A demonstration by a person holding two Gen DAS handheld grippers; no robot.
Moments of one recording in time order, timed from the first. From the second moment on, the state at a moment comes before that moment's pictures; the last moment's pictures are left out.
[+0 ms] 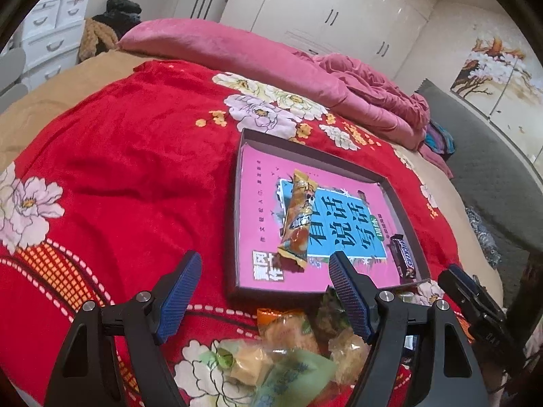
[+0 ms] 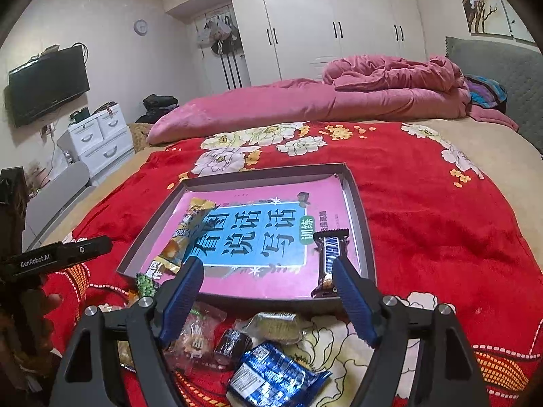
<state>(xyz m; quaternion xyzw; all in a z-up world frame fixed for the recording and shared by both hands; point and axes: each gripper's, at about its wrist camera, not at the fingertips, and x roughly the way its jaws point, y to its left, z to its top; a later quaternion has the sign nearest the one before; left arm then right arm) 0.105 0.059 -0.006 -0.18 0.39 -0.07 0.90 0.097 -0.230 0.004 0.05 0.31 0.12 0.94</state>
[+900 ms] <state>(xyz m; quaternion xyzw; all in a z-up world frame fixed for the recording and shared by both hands) 0.087 0.069 -0.016 -0.18 0.43 -0.05 0.88 0.068 -0.188 -0.003 0.00 0.34 0.17 0.93</state>
